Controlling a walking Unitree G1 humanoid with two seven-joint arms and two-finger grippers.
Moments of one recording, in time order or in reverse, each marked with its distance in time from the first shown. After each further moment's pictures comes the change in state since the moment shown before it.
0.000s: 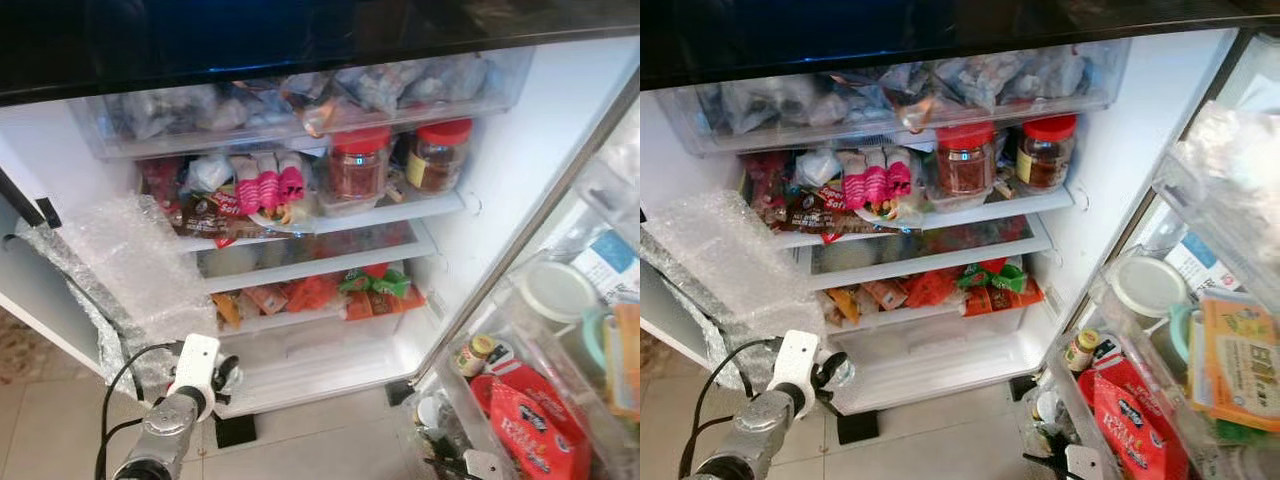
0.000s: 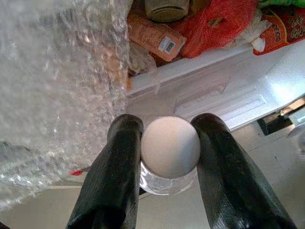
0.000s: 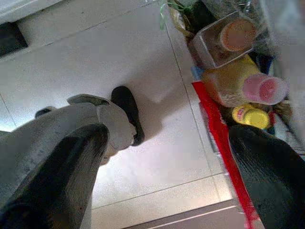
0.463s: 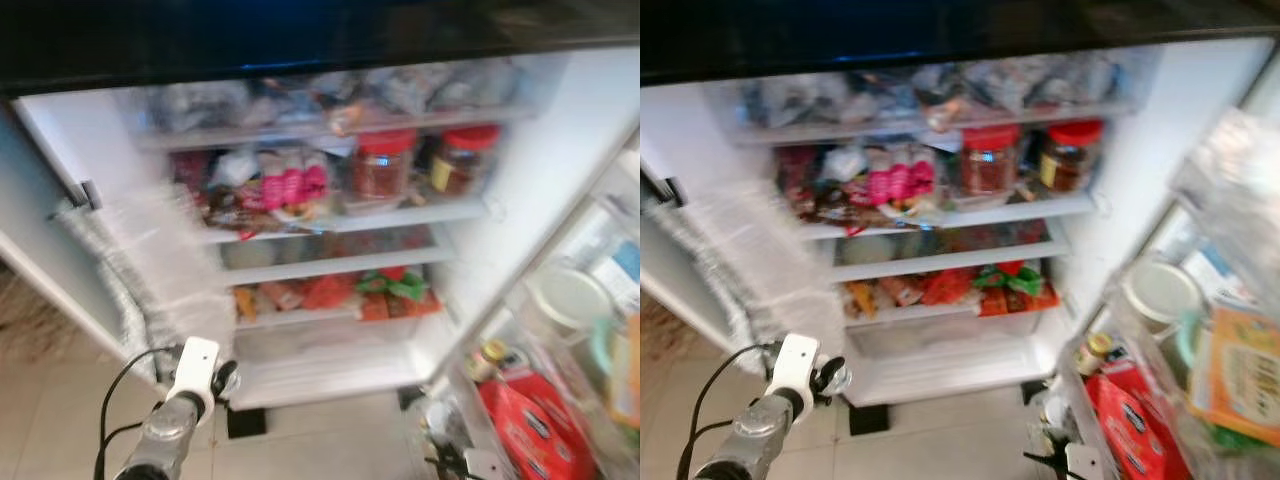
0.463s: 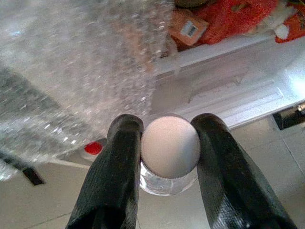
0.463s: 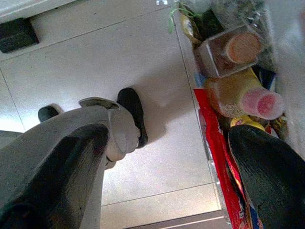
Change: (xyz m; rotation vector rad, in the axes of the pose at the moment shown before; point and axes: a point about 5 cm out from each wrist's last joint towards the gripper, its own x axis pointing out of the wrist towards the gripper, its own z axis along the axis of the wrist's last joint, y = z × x) left arm -0.003 0.002 -0.007 0.010 0.021 0.016; right arm 0.000 0.000 0.003 -0.004 -0.011 0.002
